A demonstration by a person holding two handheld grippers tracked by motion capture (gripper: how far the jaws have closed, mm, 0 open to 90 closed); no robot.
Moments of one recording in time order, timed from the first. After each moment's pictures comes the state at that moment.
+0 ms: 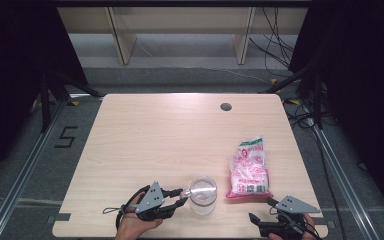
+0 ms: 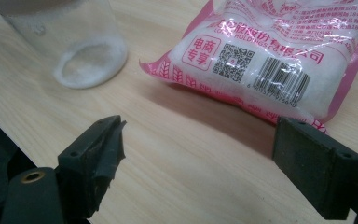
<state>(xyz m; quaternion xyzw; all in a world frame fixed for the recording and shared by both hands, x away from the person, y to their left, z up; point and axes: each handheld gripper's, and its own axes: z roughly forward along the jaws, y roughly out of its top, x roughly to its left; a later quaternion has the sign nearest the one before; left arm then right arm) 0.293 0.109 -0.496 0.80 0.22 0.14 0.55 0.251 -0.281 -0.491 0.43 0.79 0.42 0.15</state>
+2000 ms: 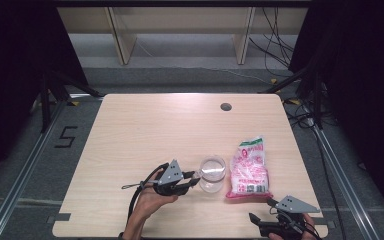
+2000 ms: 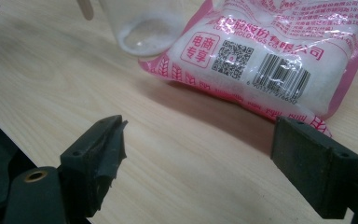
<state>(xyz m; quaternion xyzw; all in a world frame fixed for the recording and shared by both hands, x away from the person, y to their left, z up) 0.355 0.072 -0.485 0.82 0.21 0.14 0.52 0.250 -0.280 -0.491 0.44 0.78 0.41 0.14</state>
